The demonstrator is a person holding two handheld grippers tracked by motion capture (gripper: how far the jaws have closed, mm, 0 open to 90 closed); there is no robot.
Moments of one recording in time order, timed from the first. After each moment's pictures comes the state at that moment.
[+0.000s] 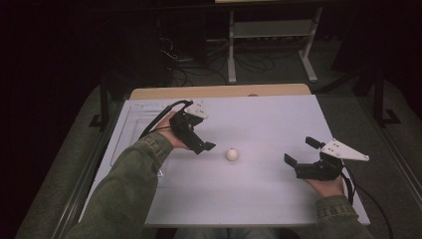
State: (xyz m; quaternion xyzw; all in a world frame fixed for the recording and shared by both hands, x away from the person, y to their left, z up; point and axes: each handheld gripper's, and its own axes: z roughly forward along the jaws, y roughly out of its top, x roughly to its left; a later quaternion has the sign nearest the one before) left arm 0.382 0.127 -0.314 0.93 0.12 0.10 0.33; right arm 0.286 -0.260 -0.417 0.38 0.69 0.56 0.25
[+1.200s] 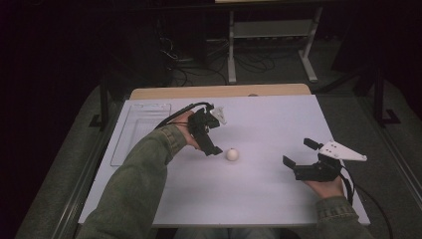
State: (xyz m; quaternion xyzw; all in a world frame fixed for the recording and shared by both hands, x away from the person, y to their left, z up) left arm 0.402 0.088 -0.333 0.97 0.07 0.06 0.23; right arm 0.285 -0.257 -0.419 0.37 0.70 0.55 0.24
